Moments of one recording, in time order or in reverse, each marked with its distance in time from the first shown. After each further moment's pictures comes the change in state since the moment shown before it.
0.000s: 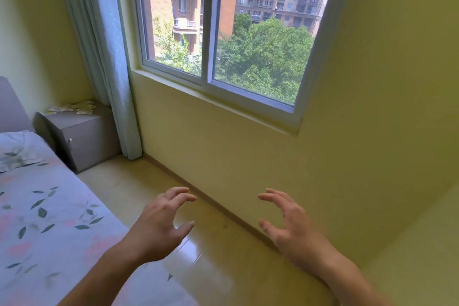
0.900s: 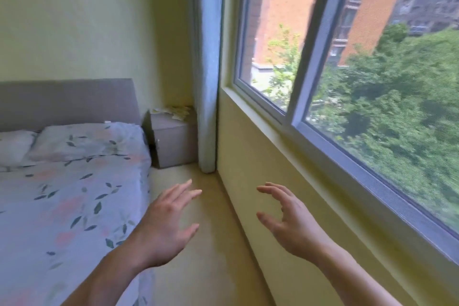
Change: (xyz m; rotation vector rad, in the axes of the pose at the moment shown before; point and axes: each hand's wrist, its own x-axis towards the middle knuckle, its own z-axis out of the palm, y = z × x) left_hand 0.375 -0.074 -0.023 0.129 0.287 -0.502; right_hand 0.576 0.028 -0.026 -0.037 -0.372 -0.498
